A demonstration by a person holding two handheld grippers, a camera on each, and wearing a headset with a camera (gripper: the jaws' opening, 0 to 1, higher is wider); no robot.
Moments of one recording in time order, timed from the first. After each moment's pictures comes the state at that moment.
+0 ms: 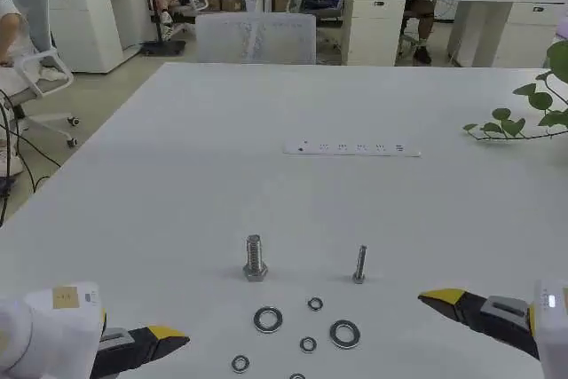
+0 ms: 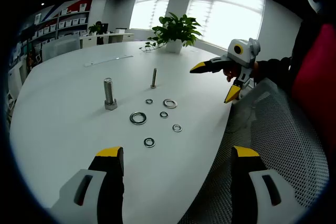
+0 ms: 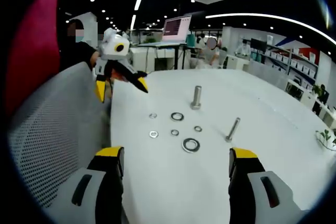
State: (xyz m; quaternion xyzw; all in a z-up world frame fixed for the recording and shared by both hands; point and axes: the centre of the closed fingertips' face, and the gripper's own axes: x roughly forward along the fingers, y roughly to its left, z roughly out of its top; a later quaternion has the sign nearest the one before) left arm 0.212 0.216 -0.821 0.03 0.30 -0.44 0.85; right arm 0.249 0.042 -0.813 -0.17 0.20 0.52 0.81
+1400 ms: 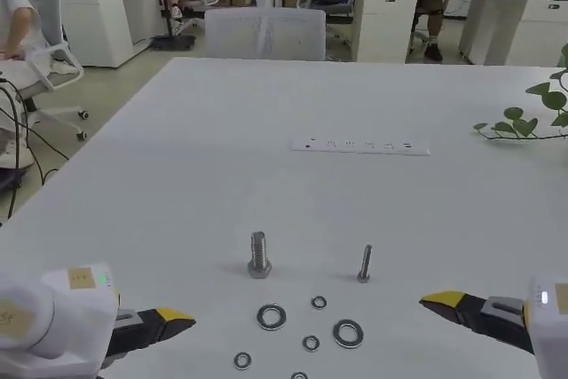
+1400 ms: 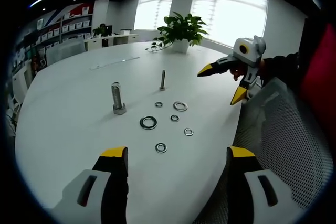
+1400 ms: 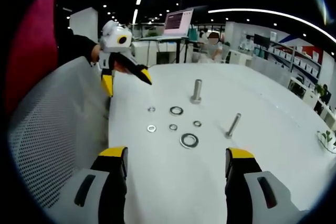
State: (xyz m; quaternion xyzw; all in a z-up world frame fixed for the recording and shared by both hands) left arm 0.222 0.216 -0.822 0.05 0.30 -0.44 0.85; right arm 0.254 0.042 -0.819 -0.18 0.21 0.52 0.80
